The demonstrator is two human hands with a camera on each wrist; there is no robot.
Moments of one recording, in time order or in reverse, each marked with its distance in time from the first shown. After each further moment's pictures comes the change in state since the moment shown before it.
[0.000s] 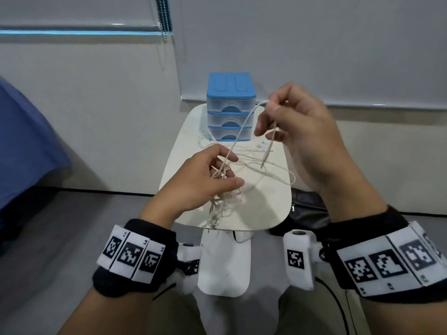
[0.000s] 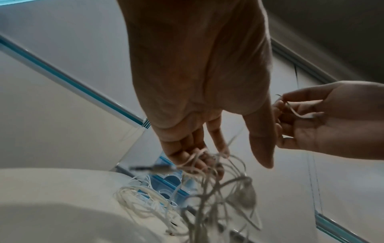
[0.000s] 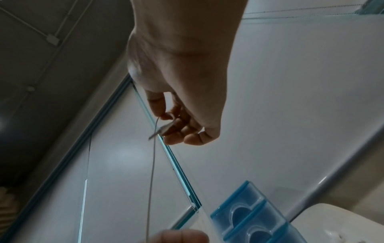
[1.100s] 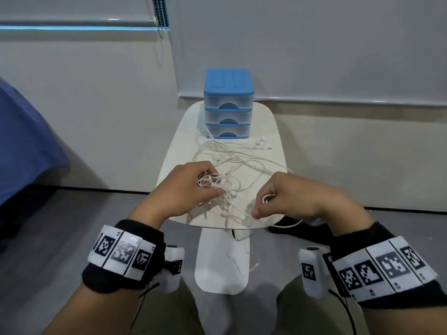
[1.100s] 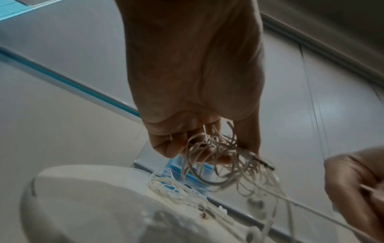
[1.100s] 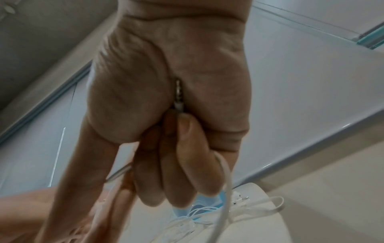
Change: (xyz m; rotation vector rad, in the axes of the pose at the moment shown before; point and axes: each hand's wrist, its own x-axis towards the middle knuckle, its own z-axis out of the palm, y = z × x) left_hand 0.006 -0.040 -0.013 0.405 -0.031 0.010; right_hand -0.033 0.060 -0.033 -0.802 -0.648 0.503
